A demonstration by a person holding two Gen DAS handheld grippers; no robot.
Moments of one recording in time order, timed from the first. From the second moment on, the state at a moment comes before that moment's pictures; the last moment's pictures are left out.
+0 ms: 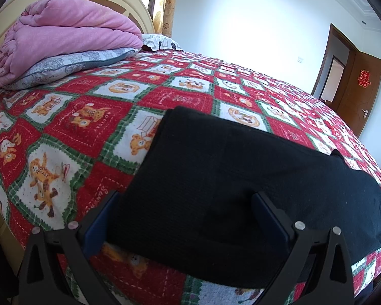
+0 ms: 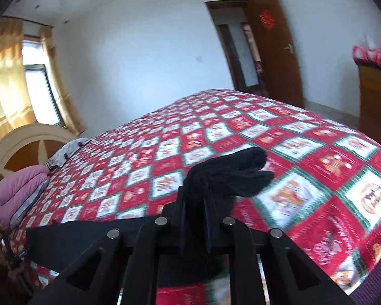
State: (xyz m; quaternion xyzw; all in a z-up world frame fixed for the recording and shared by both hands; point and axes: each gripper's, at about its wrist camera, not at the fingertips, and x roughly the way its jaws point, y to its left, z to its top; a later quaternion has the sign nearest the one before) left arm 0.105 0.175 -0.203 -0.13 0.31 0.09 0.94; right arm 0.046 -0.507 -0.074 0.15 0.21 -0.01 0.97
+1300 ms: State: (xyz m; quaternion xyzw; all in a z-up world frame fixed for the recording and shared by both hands) left arm 0.104 0.174 -0.204 -0.13 0.31 0.09 0.94; right arm 0.086 -0.269 -0.110 -0.05 0.24 0.15 0.96
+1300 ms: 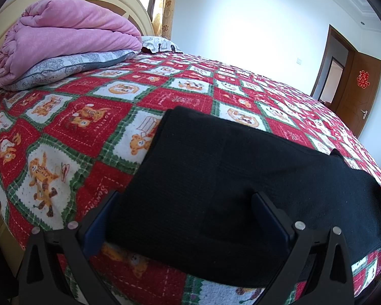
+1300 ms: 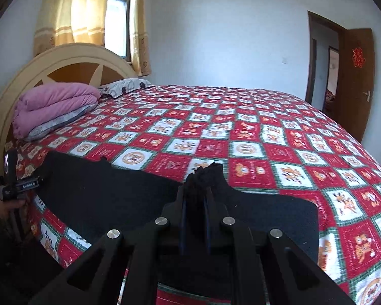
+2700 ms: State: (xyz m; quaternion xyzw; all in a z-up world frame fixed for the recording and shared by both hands) left arm 0.108 0.176 -0.202 -0.13 0.30 0.09 0.94; right arm 0.084 -0.151 -0.204 -0.18 0.29 0.23 0.91
